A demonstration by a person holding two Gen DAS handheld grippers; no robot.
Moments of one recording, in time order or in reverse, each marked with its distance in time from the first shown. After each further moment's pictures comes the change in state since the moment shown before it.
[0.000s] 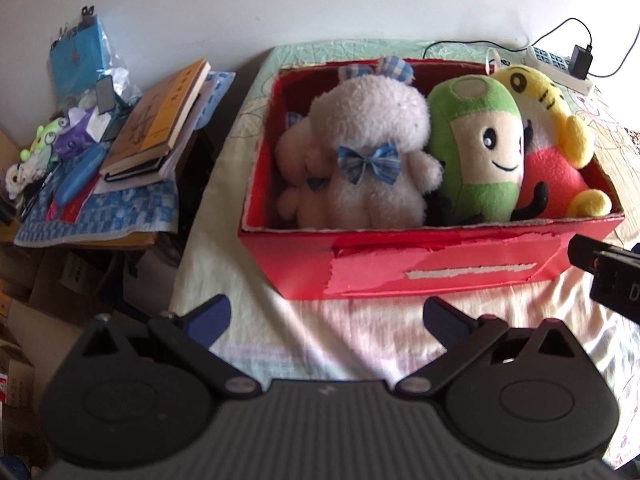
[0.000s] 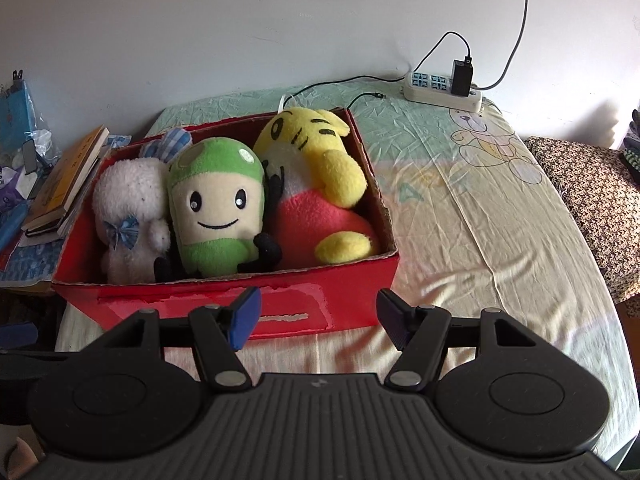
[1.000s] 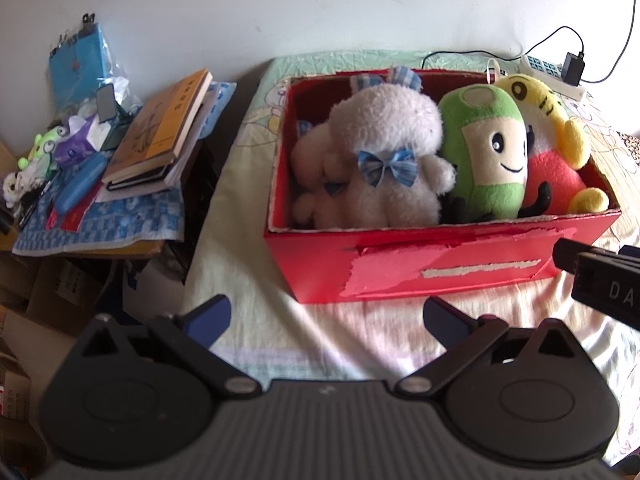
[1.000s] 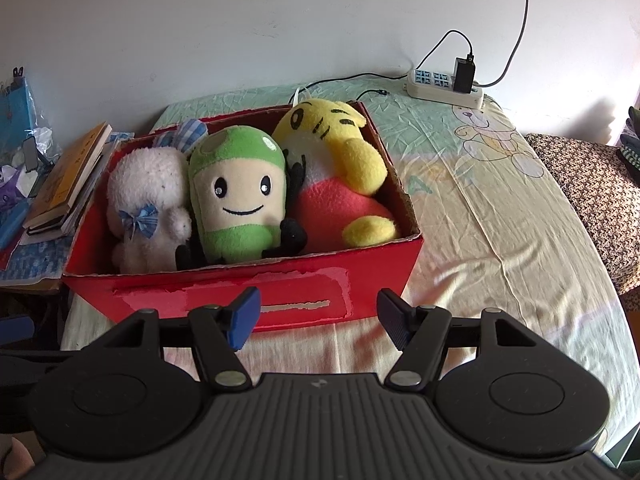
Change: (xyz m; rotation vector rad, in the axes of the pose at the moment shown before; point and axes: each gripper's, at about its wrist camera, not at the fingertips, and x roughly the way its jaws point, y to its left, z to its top) left arm -0.007 0.020 -0.007 0.001 -0.036 -0.019; right arm -0.006 0.018 -0.009 0.011 -0.005 -0.006
